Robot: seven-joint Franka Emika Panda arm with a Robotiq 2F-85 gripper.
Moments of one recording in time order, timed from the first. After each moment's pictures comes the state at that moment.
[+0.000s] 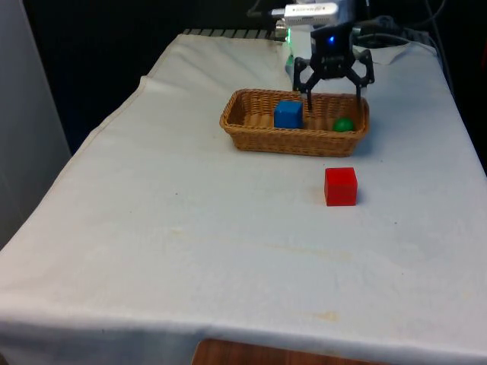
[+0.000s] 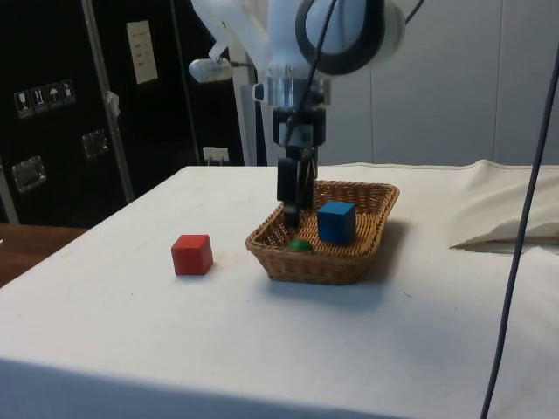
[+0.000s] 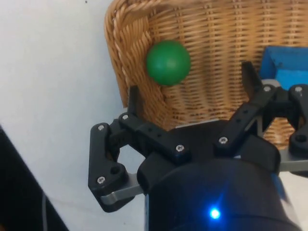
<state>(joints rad) 0.14 0.09 -0.04 -2.58 0.24 2.75 -0.18</state>
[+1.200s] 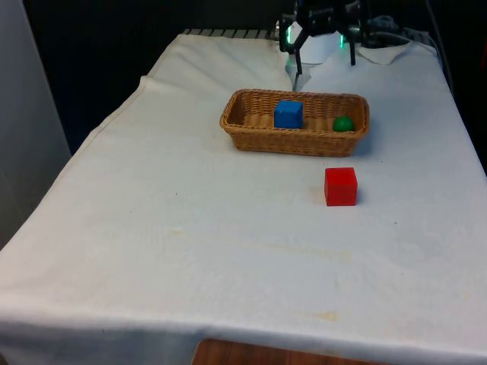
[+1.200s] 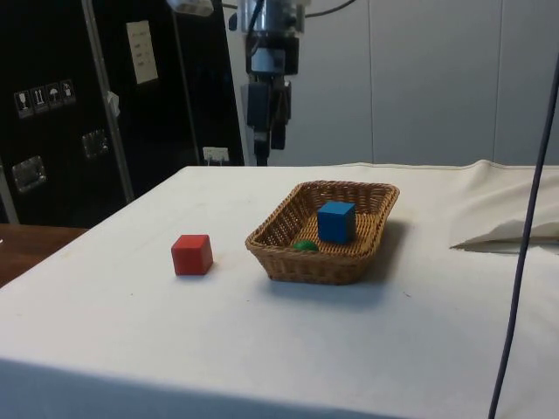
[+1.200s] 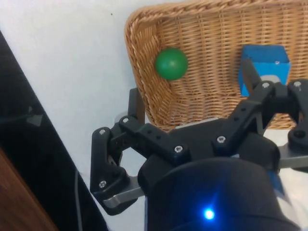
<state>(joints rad) 0.13 -0.04 -0.11 -2.42 0.23 2.47 -0.24</state>
